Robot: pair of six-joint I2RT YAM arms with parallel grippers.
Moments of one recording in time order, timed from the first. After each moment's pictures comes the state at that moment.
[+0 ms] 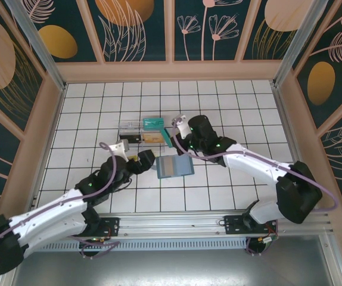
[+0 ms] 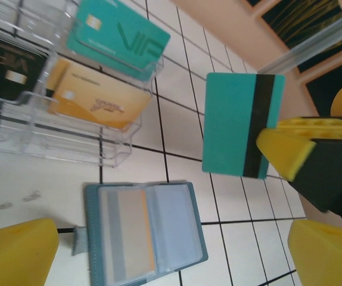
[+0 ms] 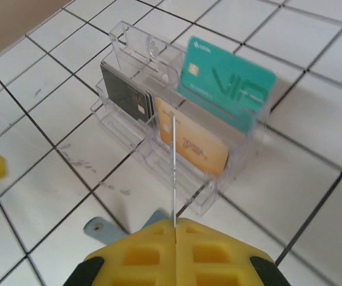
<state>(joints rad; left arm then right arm) -0.85 0.76 0.38 -0.01 -0.25 -0.97 0.76 1.43 0.94 -0.10 -0.17 0.06</state>
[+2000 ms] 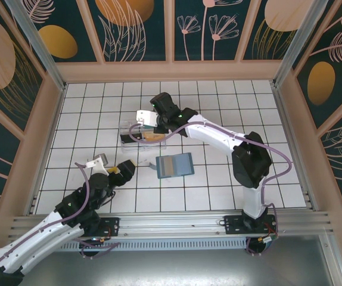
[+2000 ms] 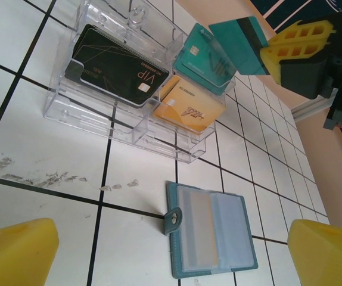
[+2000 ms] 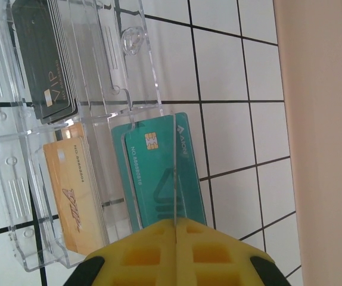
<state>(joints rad) -0.85 0.30 0.24 -0.36 -0.40 -1.03 0.83 1.94 1.63 -0.45 0.10 -0.87</state>
